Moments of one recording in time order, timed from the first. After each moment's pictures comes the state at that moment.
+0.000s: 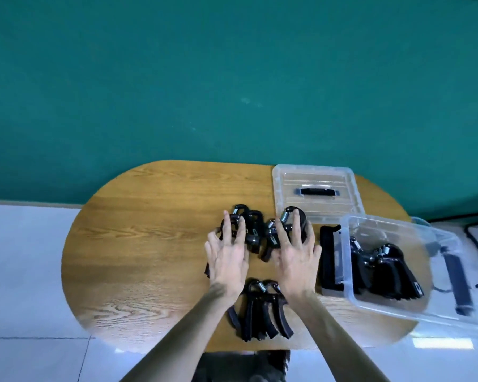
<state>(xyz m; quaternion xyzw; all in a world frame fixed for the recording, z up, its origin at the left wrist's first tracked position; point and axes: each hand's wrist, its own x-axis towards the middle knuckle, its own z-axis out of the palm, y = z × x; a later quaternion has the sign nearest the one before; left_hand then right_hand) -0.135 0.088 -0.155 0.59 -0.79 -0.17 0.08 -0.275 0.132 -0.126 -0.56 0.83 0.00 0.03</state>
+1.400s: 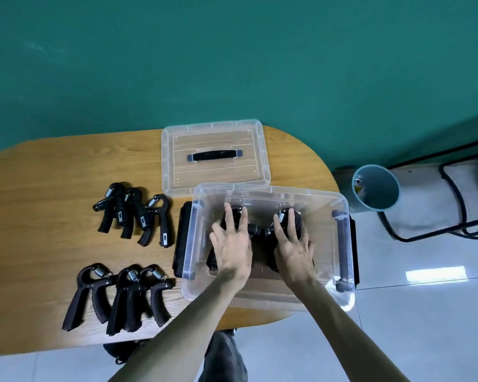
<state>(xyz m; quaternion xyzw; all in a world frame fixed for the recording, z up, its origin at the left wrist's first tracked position) -0.504 0.192 -0.231 0.60 -0.77 -0.20 -0.04 -0.633 0.258 -0.224 -0.53 0.80 0.01 0.27</state>
